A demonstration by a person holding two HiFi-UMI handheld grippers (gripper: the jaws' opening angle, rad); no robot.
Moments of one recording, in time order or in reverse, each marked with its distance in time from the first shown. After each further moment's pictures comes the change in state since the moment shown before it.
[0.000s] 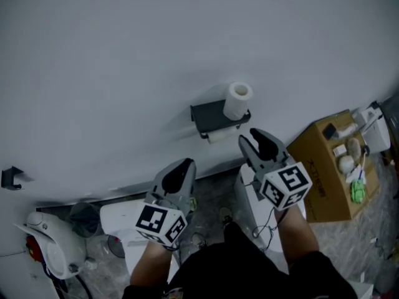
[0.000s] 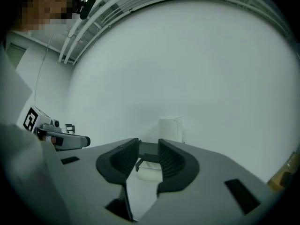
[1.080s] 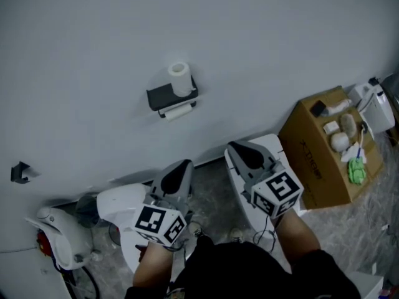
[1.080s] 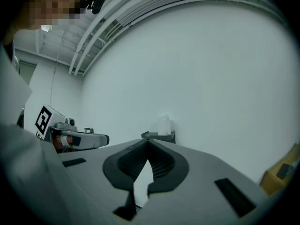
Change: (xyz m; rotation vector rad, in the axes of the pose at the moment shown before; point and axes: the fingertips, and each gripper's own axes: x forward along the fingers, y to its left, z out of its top) left arm 0.007 -0.205 -0.036 0.054 0.057 0.008; right arm -0.192 -0.028 -0.018 0.031 -0.026 0.133
